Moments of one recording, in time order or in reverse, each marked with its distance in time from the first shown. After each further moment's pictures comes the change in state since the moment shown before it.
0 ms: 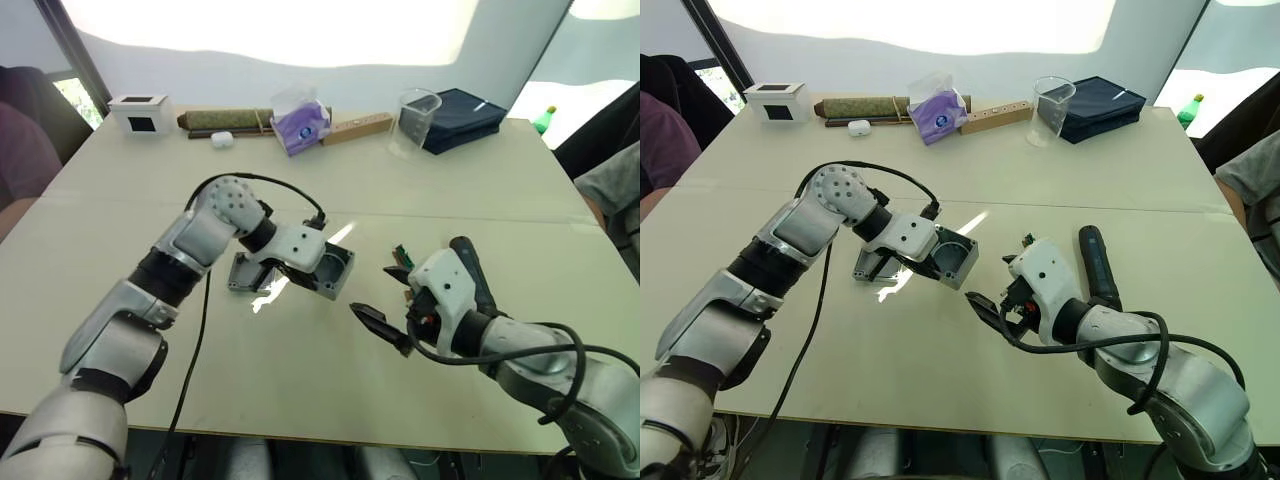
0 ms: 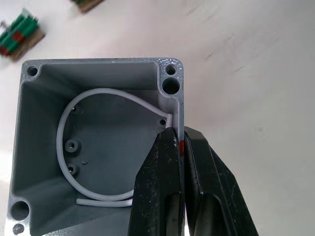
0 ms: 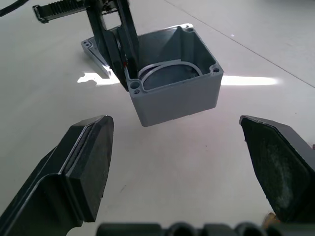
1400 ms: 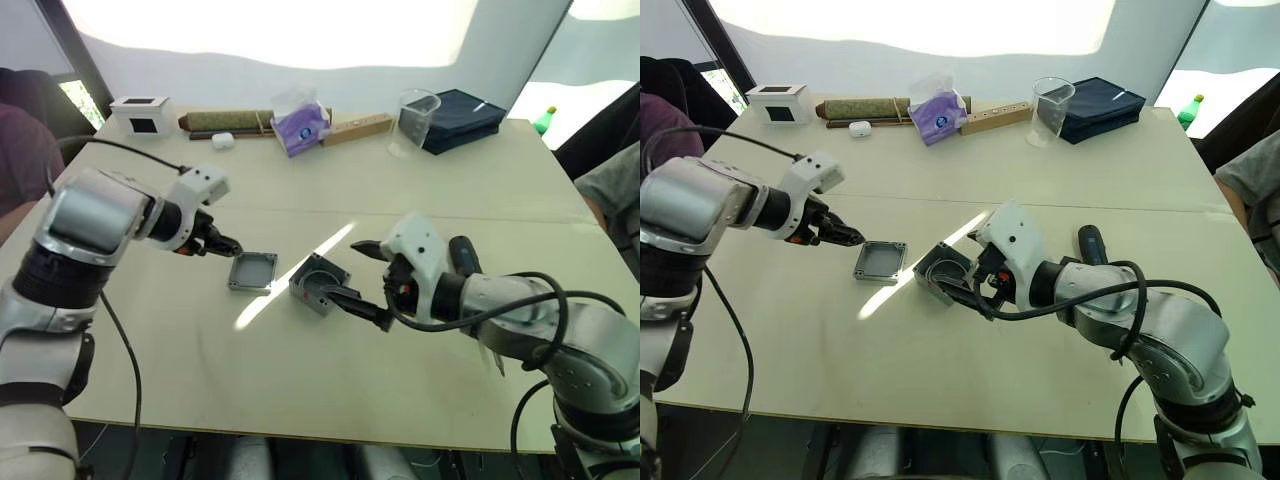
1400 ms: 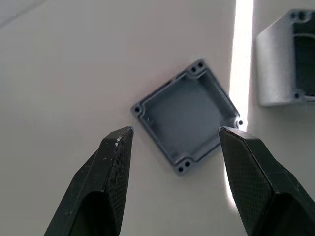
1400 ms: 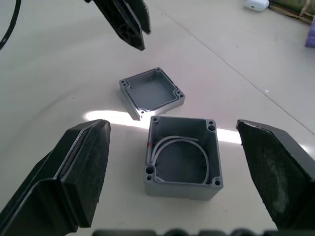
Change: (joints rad) left arm 0.047 0.255 0.272 -0.386 -0.222 1.627 0.673; right arm -0.351 0.015 0.132 0.125 0.078 0.084 0.035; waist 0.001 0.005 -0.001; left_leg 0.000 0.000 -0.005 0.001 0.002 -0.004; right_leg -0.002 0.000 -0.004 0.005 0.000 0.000
